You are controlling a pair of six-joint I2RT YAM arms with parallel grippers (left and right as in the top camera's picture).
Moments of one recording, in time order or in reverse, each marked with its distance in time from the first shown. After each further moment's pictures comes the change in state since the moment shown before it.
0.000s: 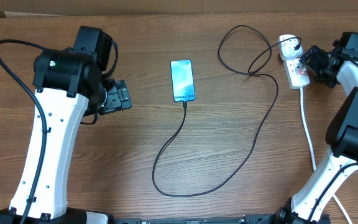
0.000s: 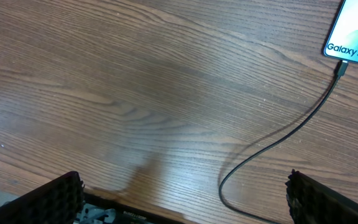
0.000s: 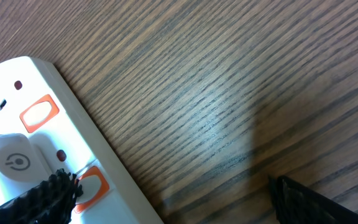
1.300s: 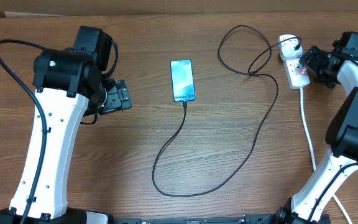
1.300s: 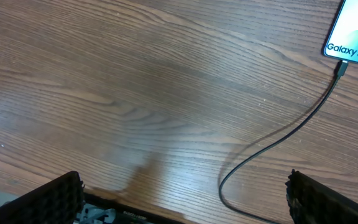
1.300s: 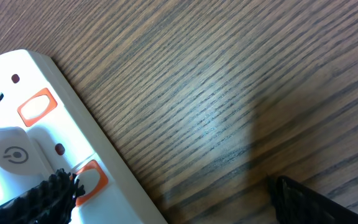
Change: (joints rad) left arm 0.000 0.000 0.000 0.000 0.000 0.000; right arm 0.000 0.000 0.006 -0.022 -0.001 -0.005
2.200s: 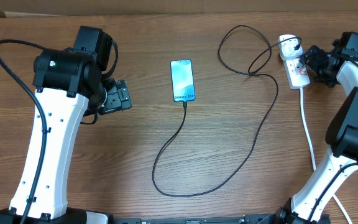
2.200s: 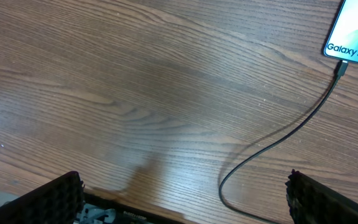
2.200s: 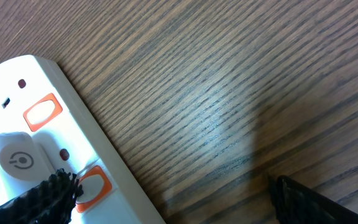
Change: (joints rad) left arm 0.000 0.000 0.000 0.000 0.000 0.000; right arm 0.000 0.002 -0.008 0.025 -0.006 -0.003
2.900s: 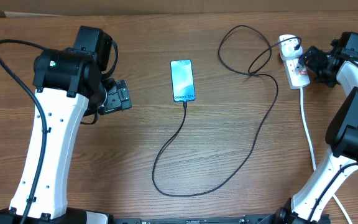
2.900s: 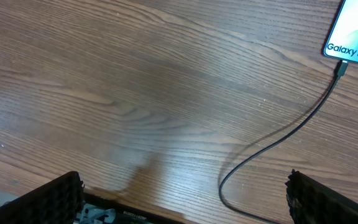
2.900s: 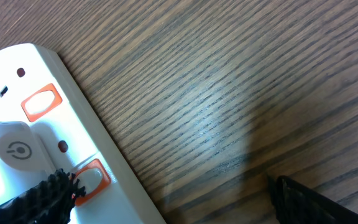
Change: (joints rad) left arm 0.000 0.000 0.000 0.000 0.000 0.000; right arm 0.001 0.000 0.000 -0.010 0.001 -0.045
